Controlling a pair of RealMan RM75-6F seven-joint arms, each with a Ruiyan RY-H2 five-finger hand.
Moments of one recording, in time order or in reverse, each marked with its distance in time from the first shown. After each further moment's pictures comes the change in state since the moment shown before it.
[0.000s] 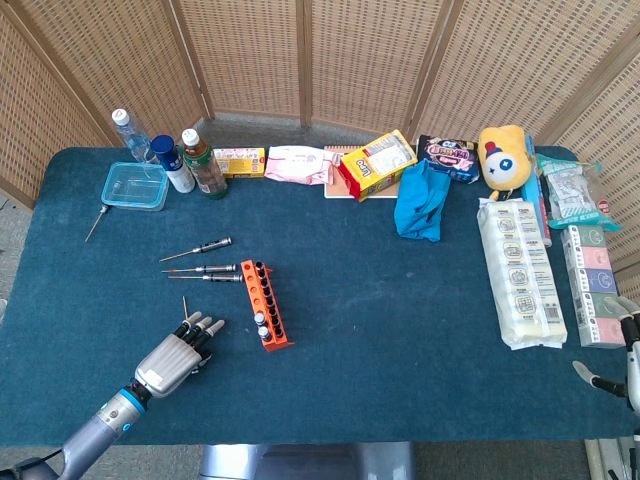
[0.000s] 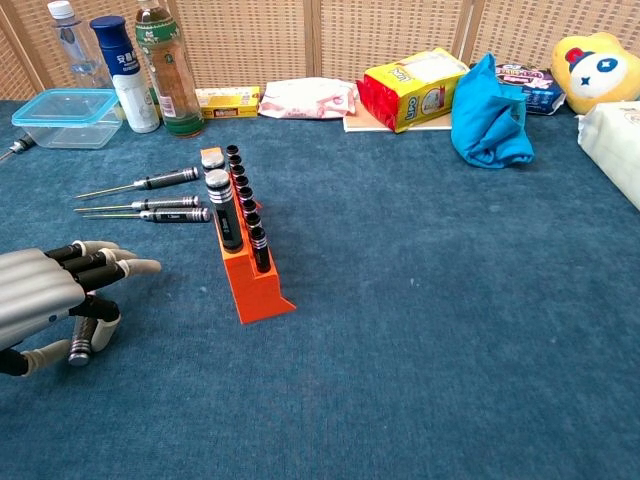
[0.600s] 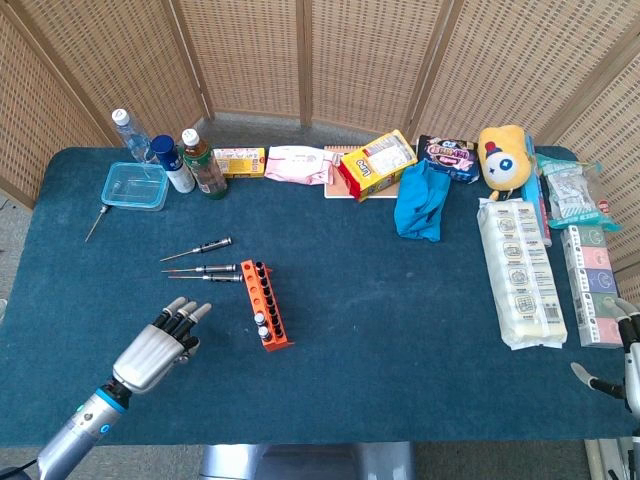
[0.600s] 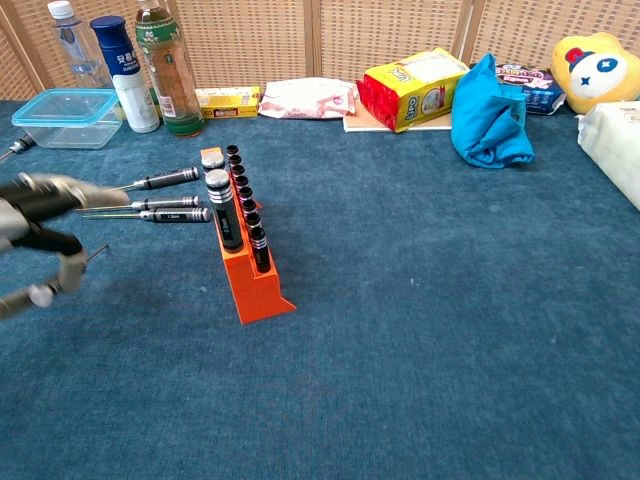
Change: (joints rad) left arm 0.028 0.142 -0.018 -0.158 0.033 0.157 -0.088; right arm -0.002 -0.001 -0.005 -0.009 -0.005 0.000 -0.010
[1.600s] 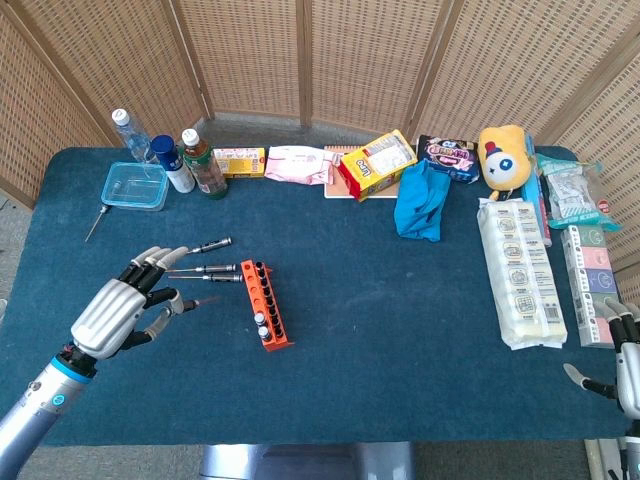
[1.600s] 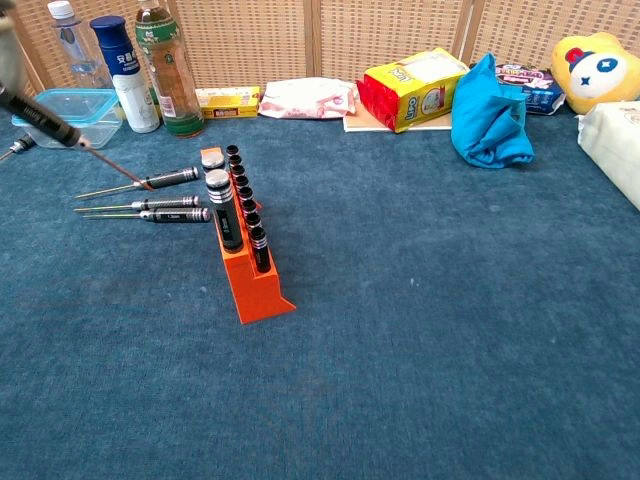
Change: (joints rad) left arm -0.082 0.333 -0.144 -0.341 -0.068 0.012 -0.389; right arm 0.004 0.005 -0.007 -0.038 -0.006 -0.006 -0.028
